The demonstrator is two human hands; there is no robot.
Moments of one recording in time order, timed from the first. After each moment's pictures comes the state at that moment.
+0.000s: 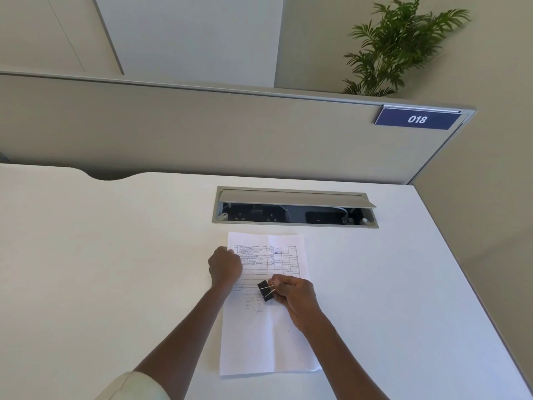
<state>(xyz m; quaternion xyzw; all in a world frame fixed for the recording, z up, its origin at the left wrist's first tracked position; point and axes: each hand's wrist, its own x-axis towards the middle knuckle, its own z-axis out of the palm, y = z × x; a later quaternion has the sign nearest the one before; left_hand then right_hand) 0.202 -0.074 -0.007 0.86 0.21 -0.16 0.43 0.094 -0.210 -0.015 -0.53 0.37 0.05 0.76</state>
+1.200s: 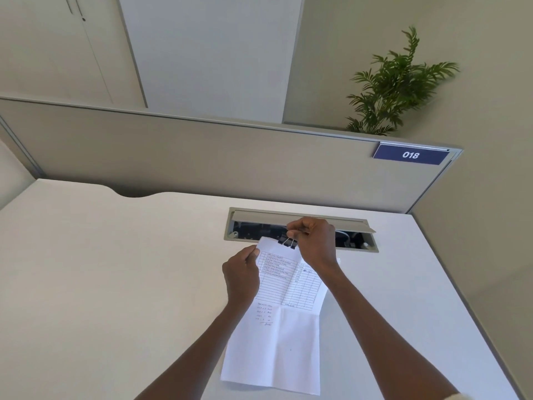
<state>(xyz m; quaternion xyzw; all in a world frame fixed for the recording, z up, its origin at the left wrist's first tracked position) 0.155 -0.076 0.059 0.84 0.02 0.11 0.54 0.155 -0.224 0.136 -0.84 0.16 -0.16 0.50</state>
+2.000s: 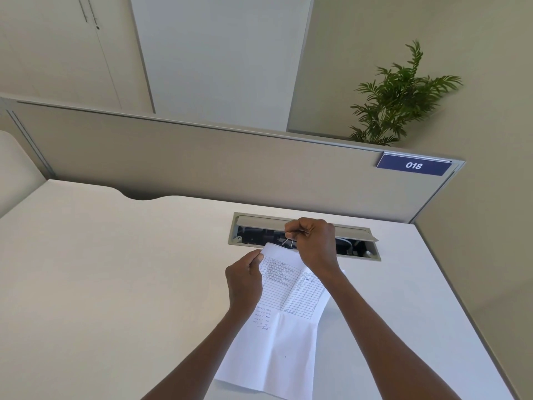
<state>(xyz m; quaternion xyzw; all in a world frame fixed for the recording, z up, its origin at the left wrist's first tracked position) 0.147 -0.070 0.065 0.82 0.00 0.14 0.55 0.152 -0.209 0.156 -0.84 0.09 -0.19 0.50</state>
